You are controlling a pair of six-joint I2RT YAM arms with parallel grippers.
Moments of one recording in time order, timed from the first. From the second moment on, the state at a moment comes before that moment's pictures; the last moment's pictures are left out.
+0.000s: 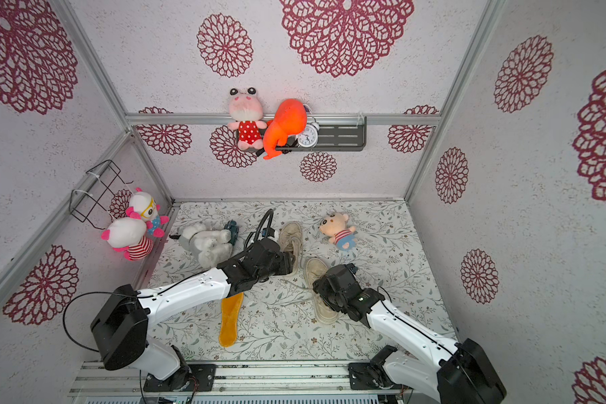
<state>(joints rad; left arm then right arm) -0.84 1.59 1.08 -0.17 -0.19 -0.75 0.68 1.06 0.56 -0.28 0.01 1.34</state>
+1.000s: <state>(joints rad) -0.81 2.11 1.47 -0.29 0.09 -0.62 0.45 1.09 0.36 0.25 -0.12 1.35</state>
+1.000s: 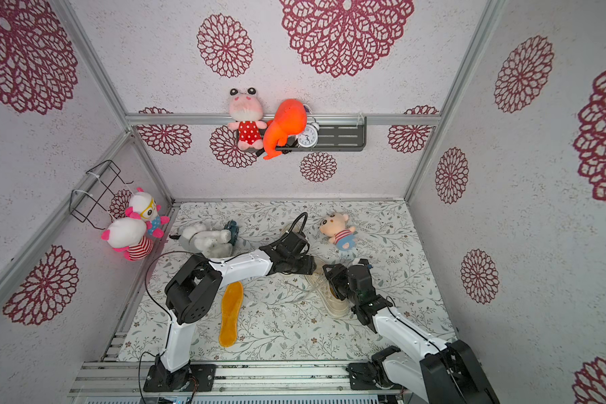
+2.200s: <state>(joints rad) -0.84 2.14 1.47 -0.30 0.10 -0.62 0.44 0.92 0.48 -0.23 -0.14 1.18</state>
